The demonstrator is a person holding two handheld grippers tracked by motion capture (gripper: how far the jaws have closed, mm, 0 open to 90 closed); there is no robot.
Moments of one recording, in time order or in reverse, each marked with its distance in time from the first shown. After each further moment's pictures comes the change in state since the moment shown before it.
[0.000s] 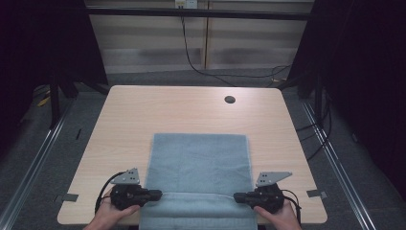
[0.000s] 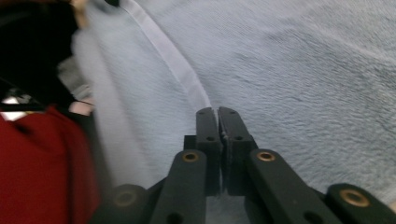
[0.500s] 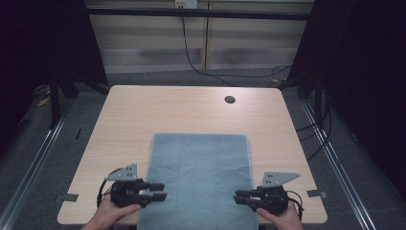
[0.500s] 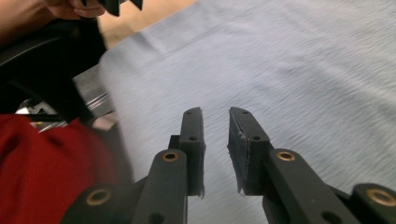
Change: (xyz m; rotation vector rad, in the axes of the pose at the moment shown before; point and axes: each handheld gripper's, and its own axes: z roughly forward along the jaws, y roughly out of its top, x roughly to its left) left arm 0.012 0.029 0.004 -0.086 -0.038 -0.011; right arm 0.006 0.012 -0.011 -0.072 0.014 -0.027
